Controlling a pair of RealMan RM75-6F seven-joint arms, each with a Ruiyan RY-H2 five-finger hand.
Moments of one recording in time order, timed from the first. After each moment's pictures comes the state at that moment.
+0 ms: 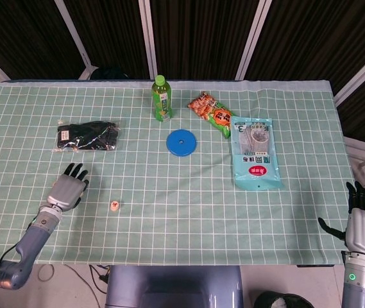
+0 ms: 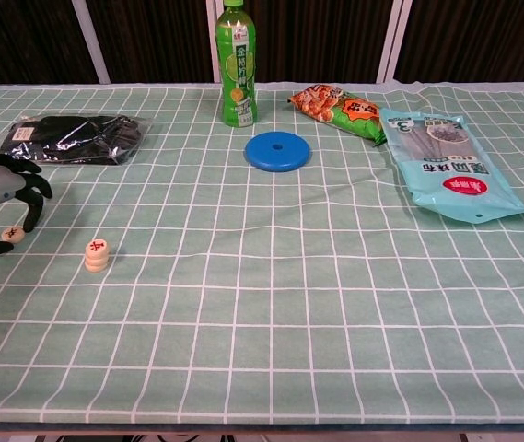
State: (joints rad) left arm -0.60 -1.43 0.02 -1.35 1.17 0.95 0.55; right arm 0.06 -1.35 0.21 -1.60 -1.18 1.50 -0.19
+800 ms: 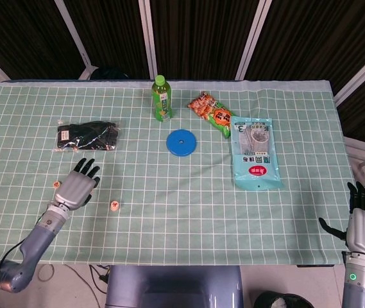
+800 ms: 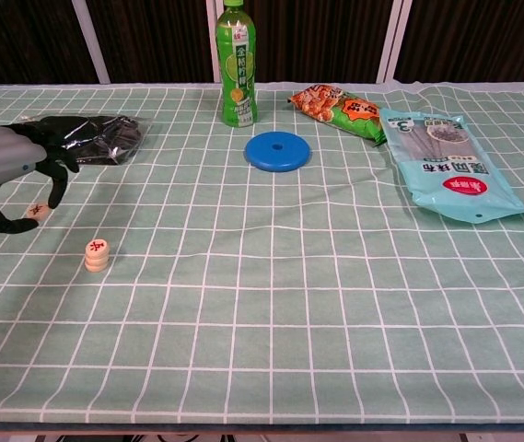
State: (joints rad) left arm -0.62 -1.36 -0.02 -1.53 1.21 1.00 0.60; right arm 0.06 -1.35 0.21 -1.60 -1.18 1.50 -0.19
